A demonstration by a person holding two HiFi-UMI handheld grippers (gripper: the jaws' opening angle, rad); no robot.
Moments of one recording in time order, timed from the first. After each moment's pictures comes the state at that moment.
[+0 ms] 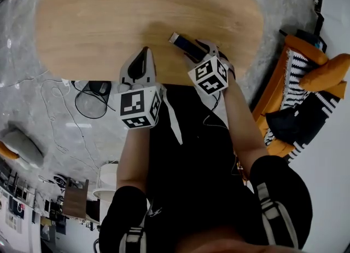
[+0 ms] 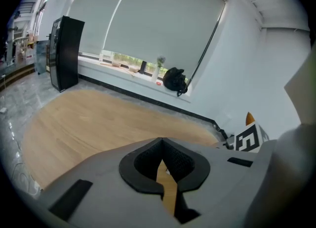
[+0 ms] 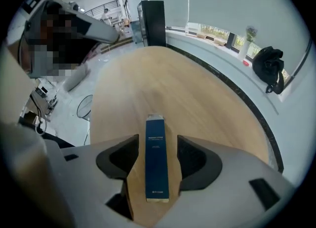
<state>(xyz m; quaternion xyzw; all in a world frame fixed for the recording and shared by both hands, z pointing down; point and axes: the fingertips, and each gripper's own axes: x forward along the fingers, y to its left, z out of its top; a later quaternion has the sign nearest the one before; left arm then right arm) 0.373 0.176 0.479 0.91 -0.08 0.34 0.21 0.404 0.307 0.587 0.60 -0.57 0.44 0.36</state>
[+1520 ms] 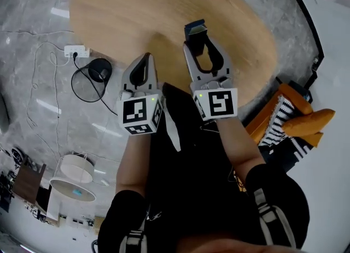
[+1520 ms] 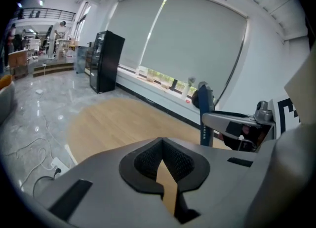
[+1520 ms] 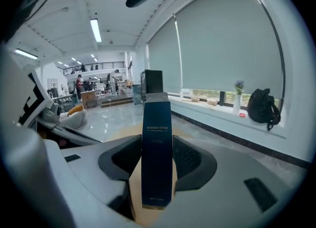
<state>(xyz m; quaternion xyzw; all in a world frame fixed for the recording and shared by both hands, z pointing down) 0.252 0.071 0.458 0.90 -0.25 0.27 0.25 0.362 0.105 0.409 0.76 -0.62 0.16 0.12</state>
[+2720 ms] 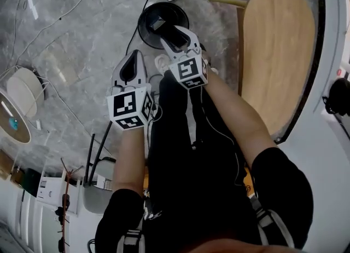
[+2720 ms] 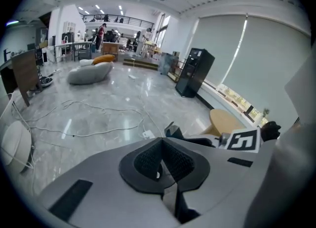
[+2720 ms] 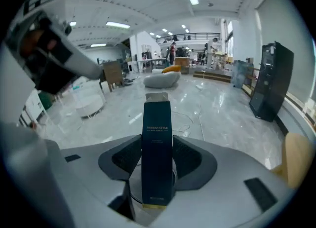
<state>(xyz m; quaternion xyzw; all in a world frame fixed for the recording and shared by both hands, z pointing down) -0.300 -0.001 0.542 0.69 -0.59 0.21 0.37 -0.222 -0.038 0.630 0.29 -0.88 0.12 0.34</state>
